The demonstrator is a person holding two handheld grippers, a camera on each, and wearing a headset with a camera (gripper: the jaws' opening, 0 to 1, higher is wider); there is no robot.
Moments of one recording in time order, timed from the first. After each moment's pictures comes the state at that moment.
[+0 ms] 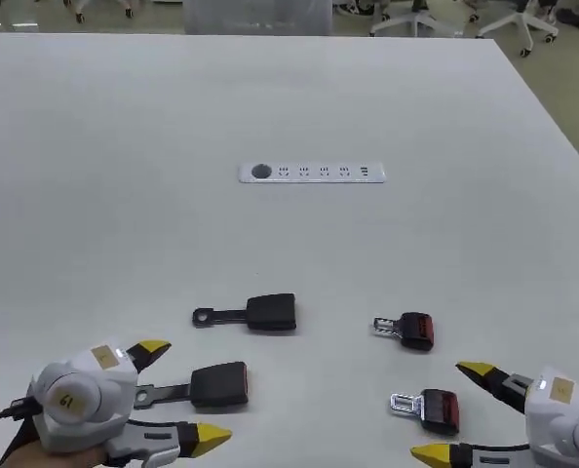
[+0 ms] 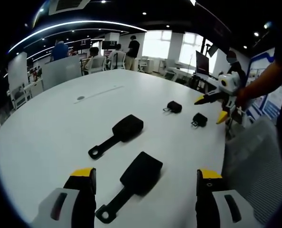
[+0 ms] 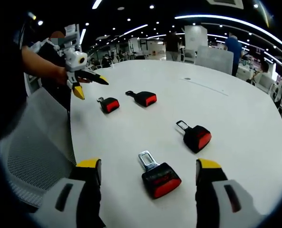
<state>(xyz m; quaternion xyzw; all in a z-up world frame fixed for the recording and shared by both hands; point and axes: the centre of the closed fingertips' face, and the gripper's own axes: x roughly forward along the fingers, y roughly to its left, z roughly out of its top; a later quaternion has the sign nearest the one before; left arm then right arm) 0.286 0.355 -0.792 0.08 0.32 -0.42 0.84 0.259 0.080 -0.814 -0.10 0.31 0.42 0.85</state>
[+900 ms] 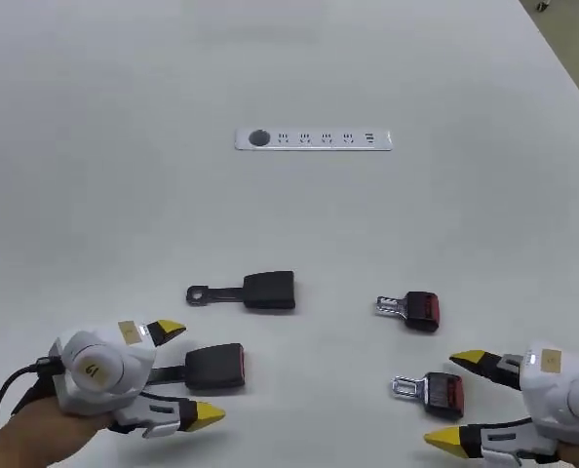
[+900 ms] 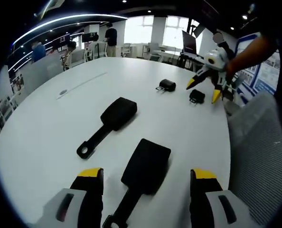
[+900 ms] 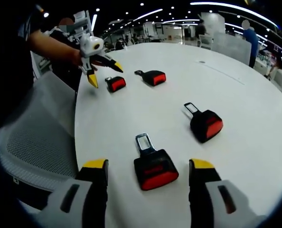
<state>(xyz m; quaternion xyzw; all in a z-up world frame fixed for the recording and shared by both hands) 0.291 0.350 -0.842 0.17 0.36 -0.48 0.78 0.257 0.073 -0.849 -0.14 0.38 0.48 0.78</state>
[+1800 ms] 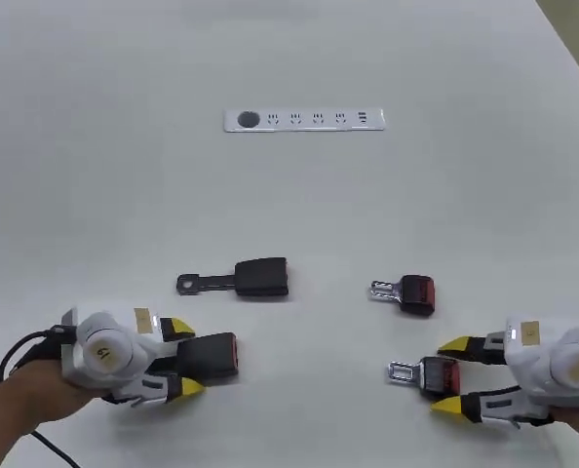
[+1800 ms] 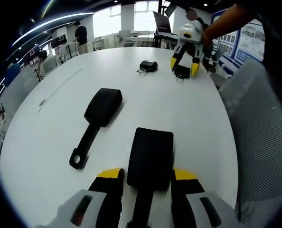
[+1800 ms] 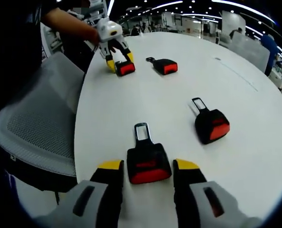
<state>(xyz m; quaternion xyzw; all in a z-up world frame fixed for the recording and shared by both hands) 0.297 0.353 -0.859 0.26 0.36 -0.55 0.71 0.258 0.063 -0.859 -0.21 0.39 0.53 0.72</state>
